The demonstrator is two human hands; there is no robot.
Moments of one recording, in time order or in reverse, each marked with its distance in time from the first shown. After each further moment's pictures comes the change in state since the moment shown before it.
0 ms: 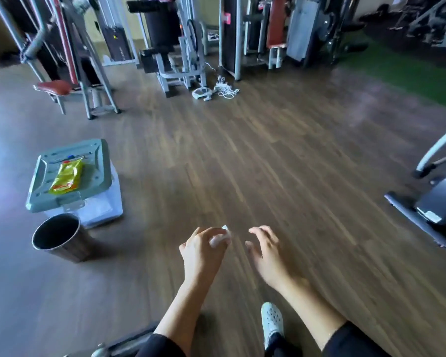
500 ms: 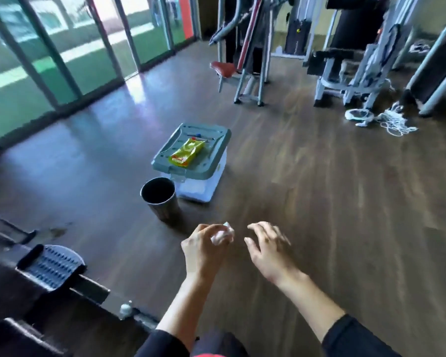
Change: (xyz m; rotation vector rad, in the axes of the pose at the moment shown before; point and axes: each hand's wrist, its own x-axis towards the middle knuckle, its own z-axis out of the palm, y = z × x) left_hand 0.214 -0.036 -0.055 0.038 0.663 -0.438; right_hand 0.306 -0.101 0.101 -0.101 -0.419 -0.579
